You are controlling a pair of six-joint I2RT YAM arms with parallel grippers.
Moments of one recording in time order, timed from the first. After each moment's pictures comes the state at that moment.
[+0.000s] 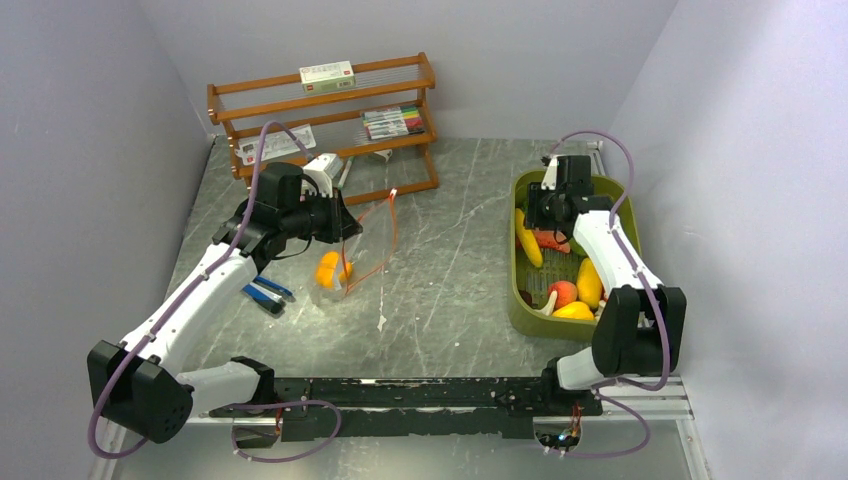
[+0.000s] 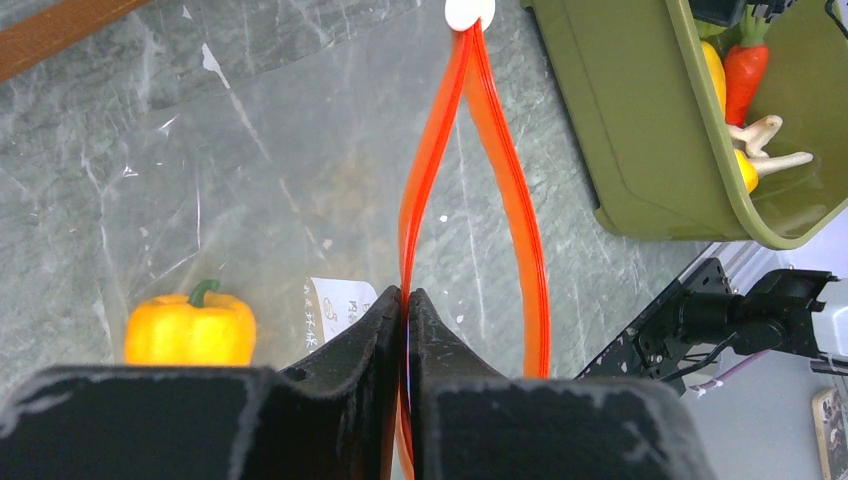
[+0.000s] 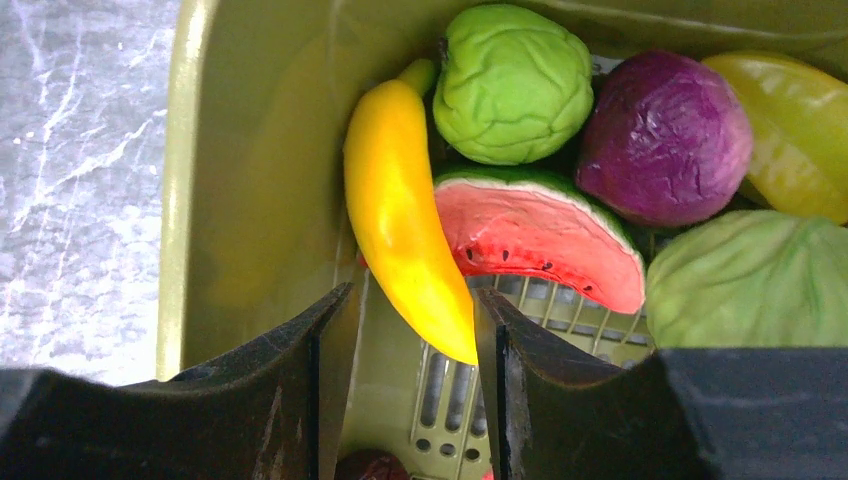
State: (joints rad) left arm -0.40 1.18 1.04 -0.43 0.38 -0.31; right arm 0.02 1.45 1.11 -0.54 -0.07 0.01
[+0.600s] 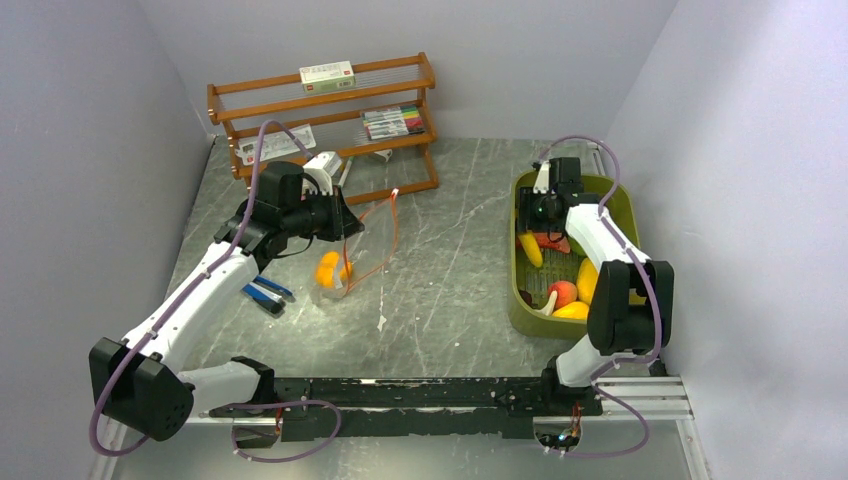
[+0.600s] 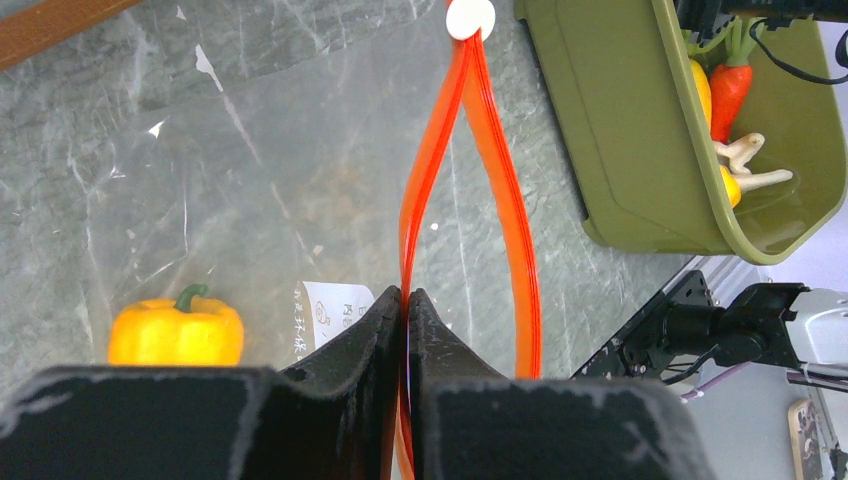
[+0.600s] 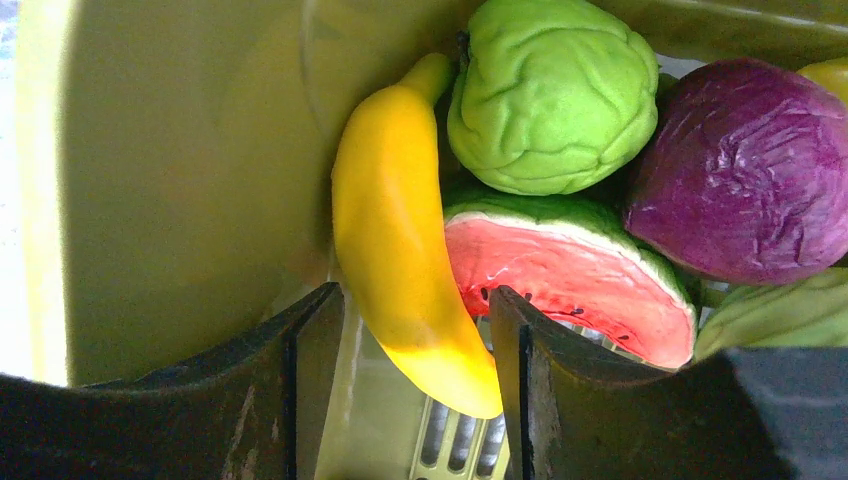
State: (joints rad) left arm -0.40 1.19 1.04 -0.41 0.38 -0.36; right arm 0.02 1.58 1.11 -0.48 -0.13 0.00
